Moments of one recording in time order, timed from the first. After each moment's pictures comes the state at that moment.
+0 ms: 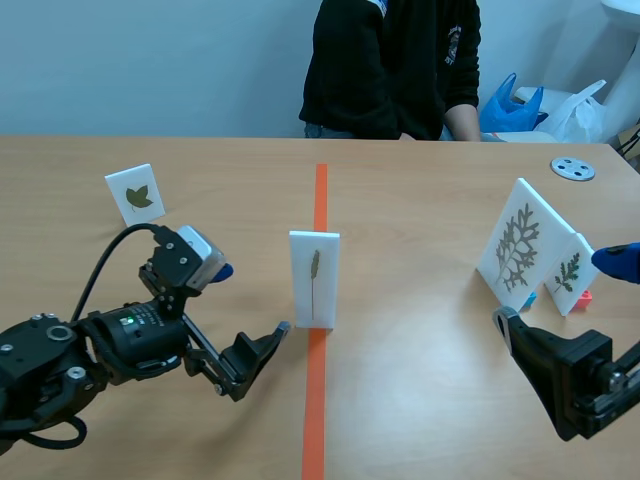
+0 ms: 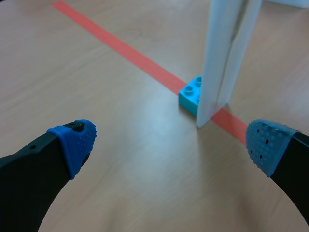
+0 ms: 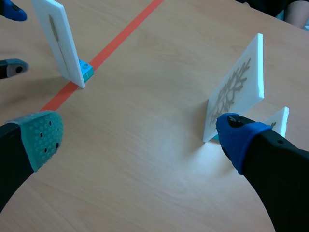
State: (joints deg) left arm -3.5 -21.7 27.3 63.0 -2.4 -23.3 -18.4; right arm -44.7 30.5 12.7 114.5 16.8 22.3 1.2
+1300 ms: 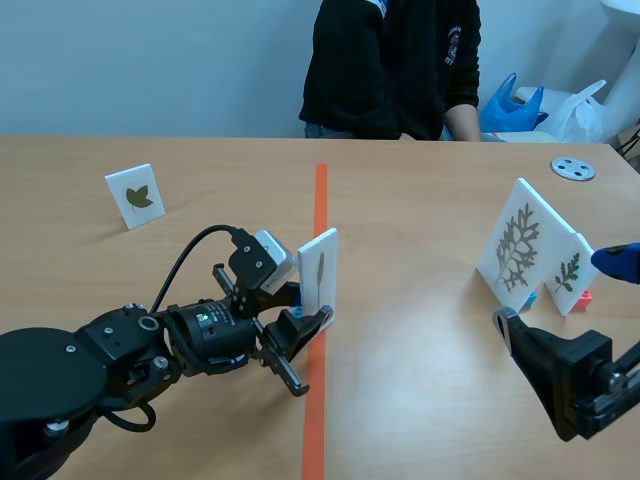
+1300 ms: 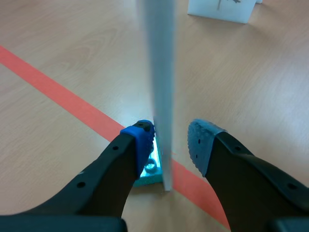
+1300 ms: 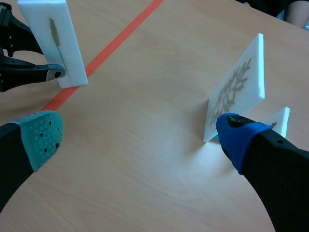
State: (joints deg) left arm -12.3 -14.5 37.3 51.9 -0.9 -24.0 -22.9; right arm -44.7 30.5 12.7 114.5 16.8 22.3 1.2
